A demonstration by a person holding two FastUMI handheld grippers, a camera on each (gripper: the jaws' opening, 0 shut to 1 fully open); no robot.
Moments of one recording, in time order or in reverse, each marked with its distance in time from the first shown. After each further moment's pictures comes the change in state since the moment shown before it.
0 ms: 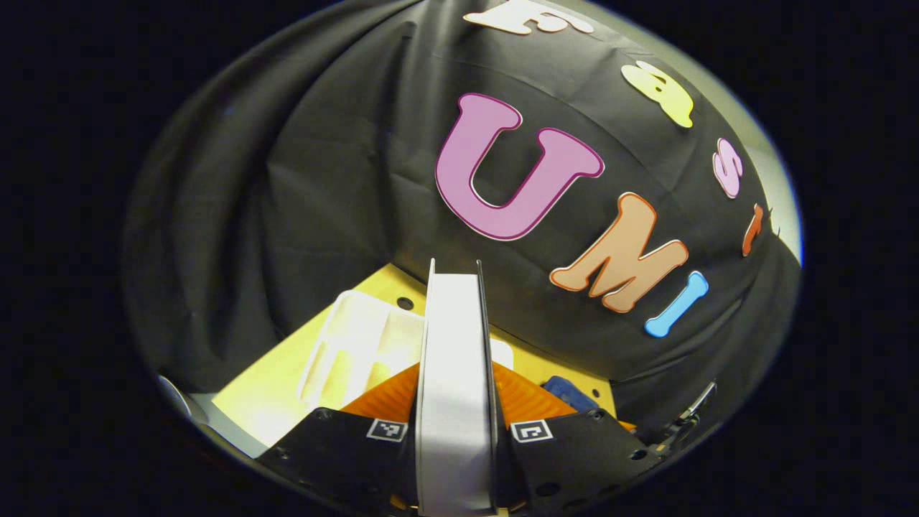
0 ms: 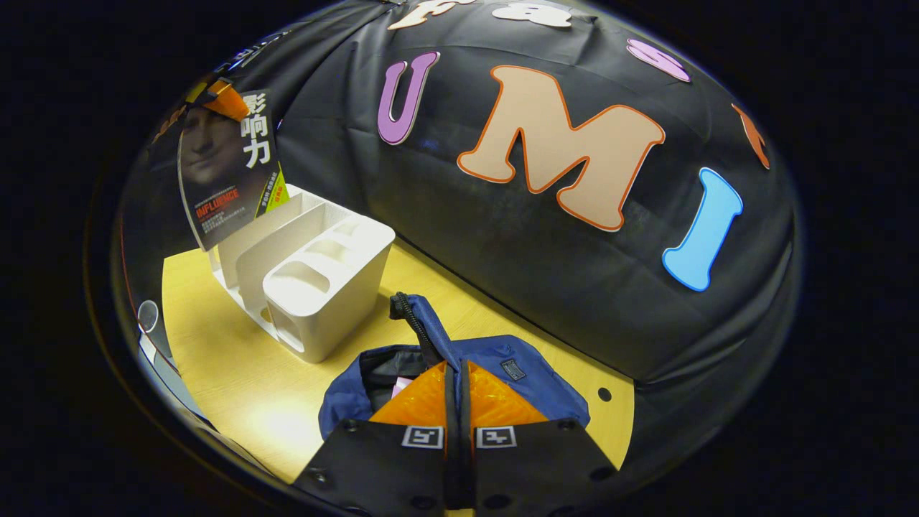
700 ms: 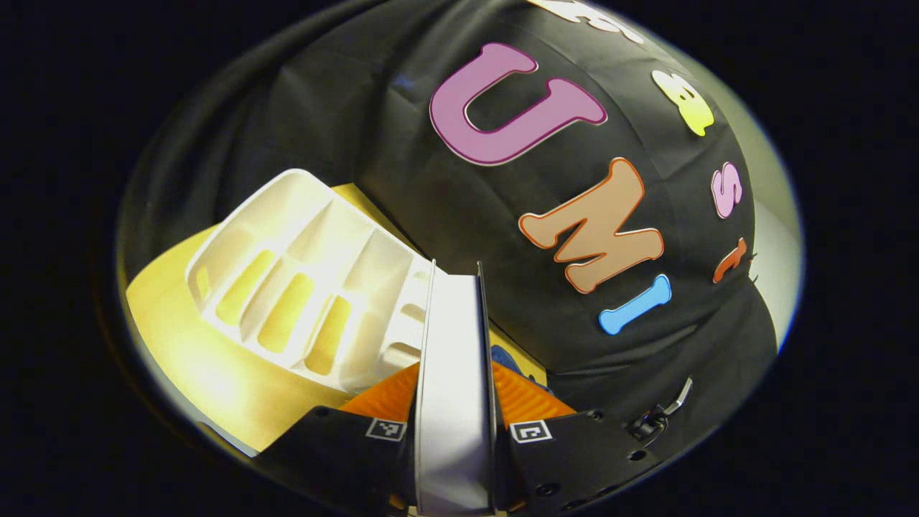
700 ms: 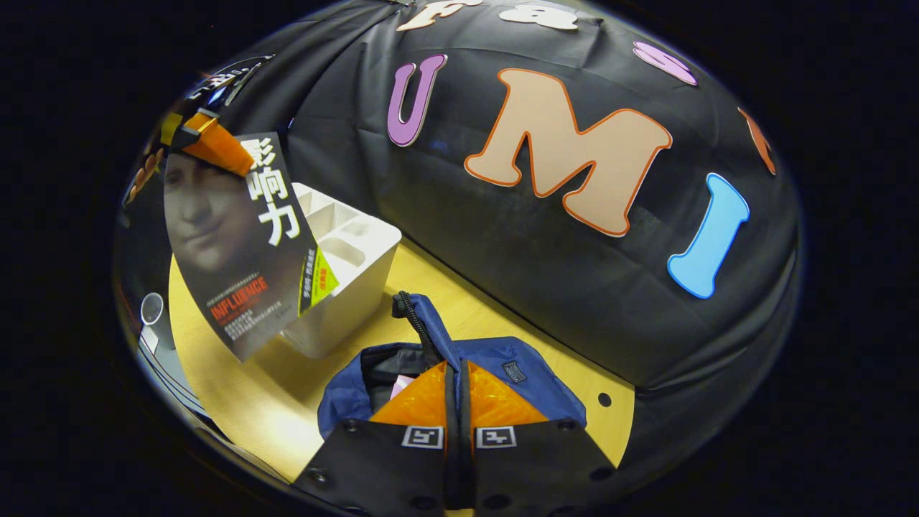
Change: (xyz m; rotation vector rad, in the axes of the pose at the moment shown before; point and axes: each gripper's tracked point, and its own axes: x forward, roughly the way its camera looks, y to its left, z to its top) left arm 0.034 -0.063 -0.118 -0.239 0.130 -0.161; right arm -0.003 -0.002 0.000 -0.023 -0.009 0.042
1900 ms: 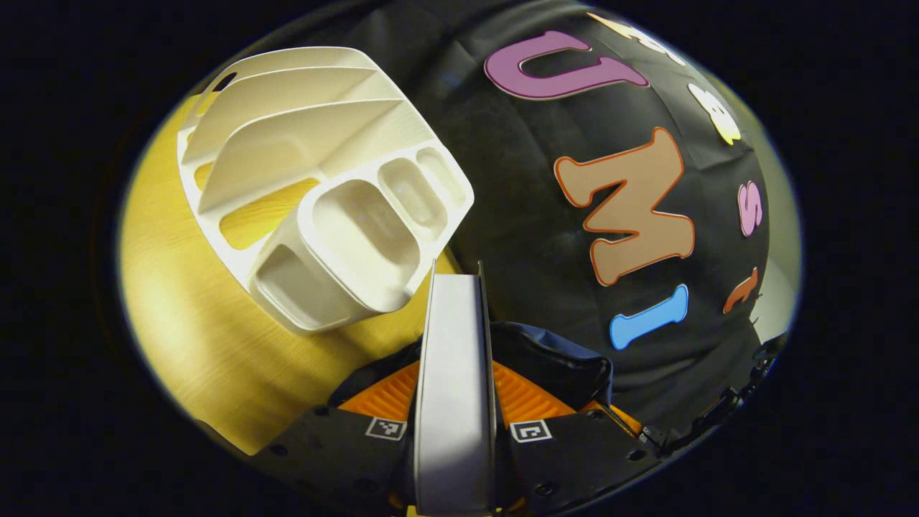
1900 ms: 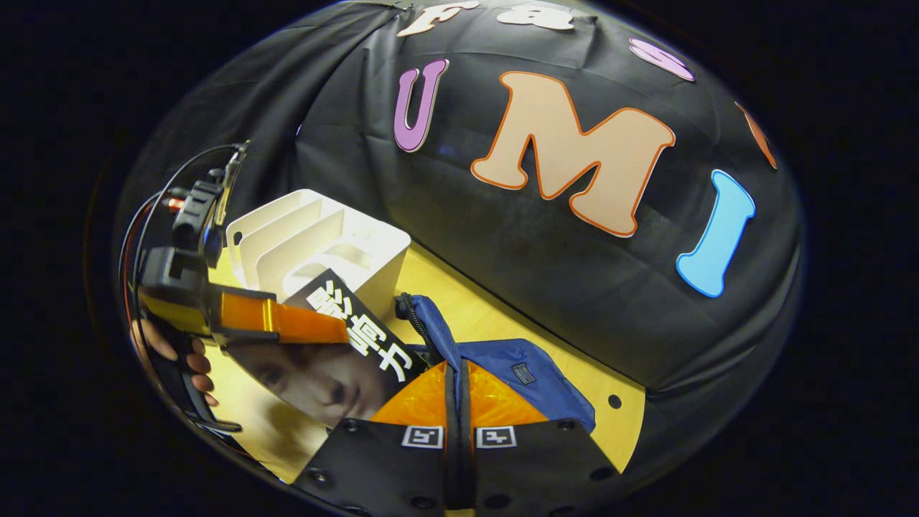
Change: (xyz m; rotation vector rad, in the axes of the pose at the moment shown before) left arm 0.123 -0.003 -0.149 -0.257 -0.127 -0.015; right arm -0.002 0.003 0.002 0.025 -0.026 0.046
